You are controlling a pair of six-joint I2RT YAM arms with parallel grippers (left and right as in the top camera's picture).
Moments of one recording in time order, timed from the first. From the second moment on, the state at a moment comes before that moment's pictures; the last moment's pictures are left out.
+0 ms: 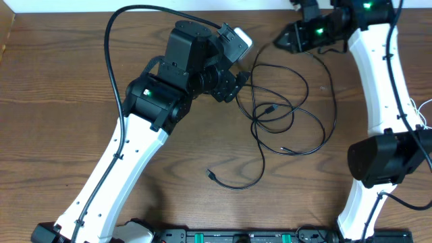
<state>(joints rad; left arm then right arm) -0.49 1.48 1.58 -0.74 0.24 0.27 0.14 2.07 2.20 -1.22 -0.58 -0.14</state>
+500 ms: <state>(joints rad) -0.49 1.48 1.58 -0.74 0.23 0.29 0.16 2.07 2.20 -1.57 -0.20 0.08</state>
